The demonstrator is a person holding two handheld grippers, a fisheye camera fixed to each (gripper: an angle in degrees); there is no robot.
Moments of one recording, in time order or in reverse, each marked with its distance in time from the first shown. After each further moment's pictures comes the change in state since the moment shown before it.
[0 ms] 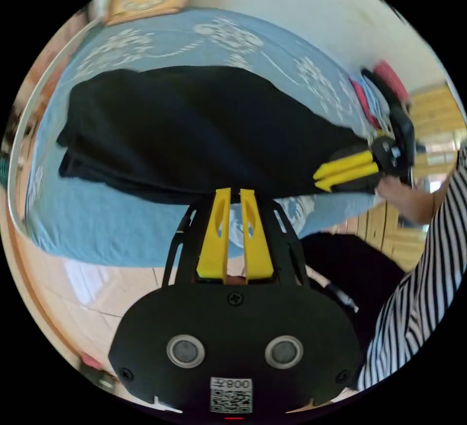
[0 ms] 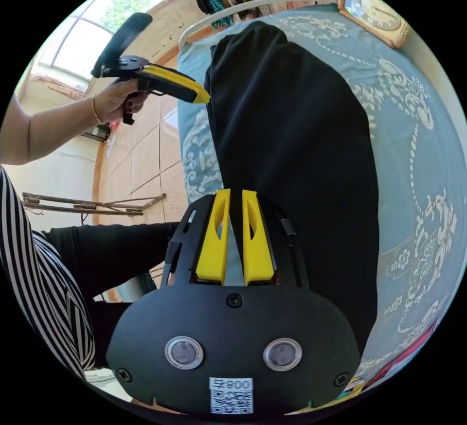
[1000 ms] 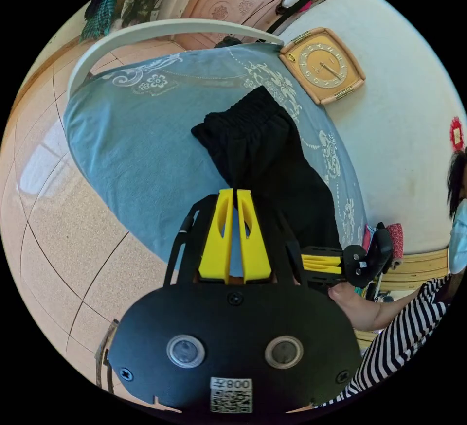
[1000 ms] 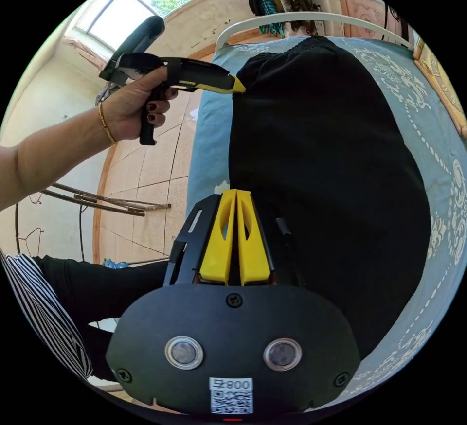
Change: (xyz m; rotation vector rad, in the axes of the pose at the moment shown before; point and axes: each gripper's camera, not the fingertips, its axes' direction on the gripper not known) left arm -0.180 0.028 -0.132 0.380 0.103 -0.652; right arm 0.003 -0.139 0.013 0.018 -0.071 -0.227
